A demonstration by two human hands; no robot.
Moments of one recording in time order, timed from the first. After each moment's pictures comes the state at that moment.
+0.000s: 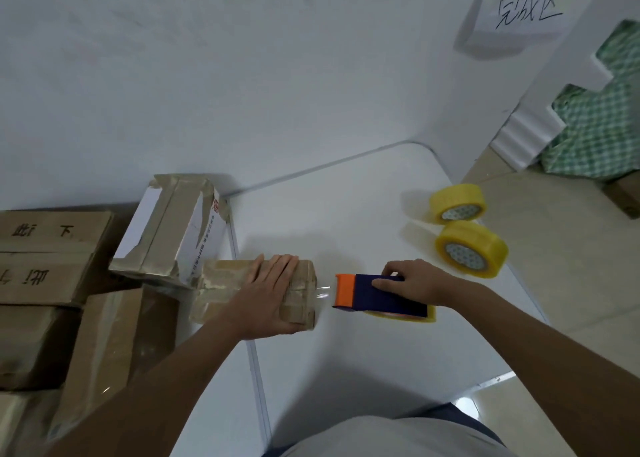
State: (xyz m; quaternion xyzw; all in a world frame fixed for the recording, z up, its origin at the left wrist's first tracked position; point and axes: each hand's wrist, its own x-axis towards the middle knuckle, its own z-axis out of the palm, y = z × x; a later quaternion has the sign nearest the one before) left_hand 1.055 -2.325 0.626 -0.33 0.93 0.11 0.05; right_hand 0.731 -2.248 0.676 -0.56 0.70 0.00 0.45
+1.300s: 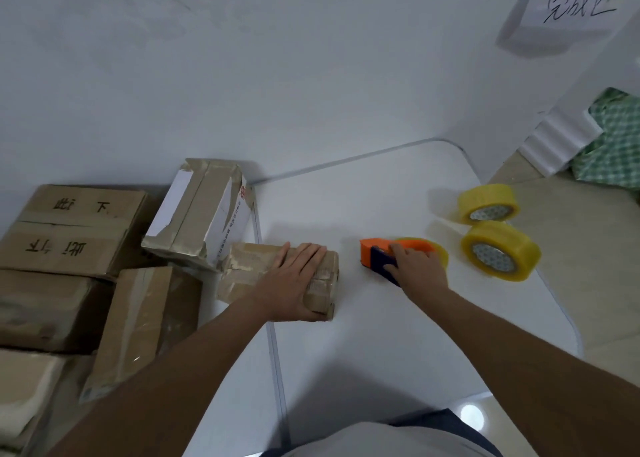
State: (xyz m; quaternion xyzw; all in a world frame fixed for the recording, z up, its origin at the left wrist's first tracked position) left_hand 1.056 -2.326 0.629 -0.33 0.93 0.12 0.07; right_hand 0.777 -2.267 0.618 -0.63 0.76 0.08 0.13
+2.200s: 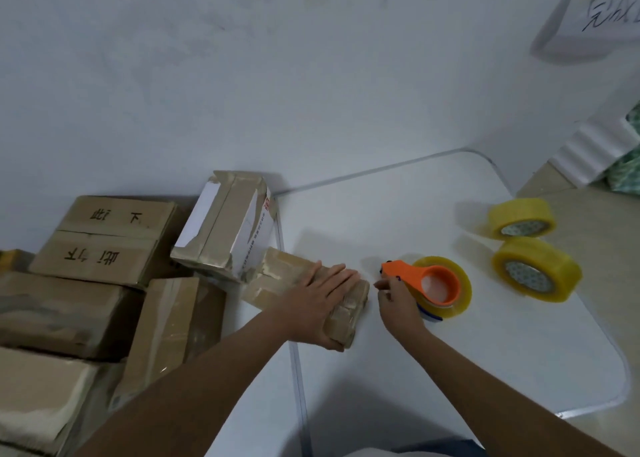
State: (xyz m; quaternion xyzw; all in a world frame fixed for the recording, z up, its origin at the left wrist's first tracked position) left_hand 1.063 -2.328 0.630 -0.24 0.96 0.10 0.11; right_hand 0.867 -2.254 0.621 -0.40 0.77 -0.27 0.43
